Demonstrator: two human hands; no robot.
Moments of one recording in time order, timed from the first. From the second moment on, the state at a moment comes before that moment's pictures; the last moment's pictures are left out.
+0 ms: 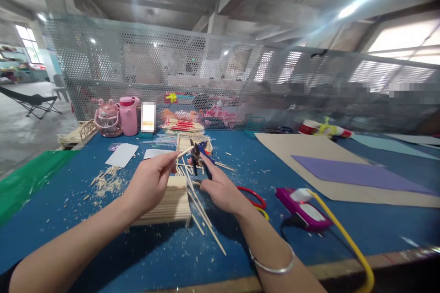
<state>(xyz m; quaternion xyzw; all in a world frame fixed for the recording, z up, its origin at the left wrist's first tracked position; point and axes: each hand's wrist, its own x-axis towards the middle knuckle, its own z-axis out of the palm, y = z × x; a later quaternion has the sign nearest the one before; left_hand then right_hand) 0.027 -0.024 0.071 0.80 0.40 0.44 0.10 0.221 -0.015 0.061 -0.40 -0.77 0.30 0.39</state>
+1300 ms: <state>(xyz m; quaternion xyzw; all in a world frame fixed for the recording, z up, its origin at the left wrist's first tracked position) 0.028 -0.031 0.079 0.81 0.41 0.40 0.11 0.220 -0.015 0.059 -0.39 -0.82 0.15 0.39</state>
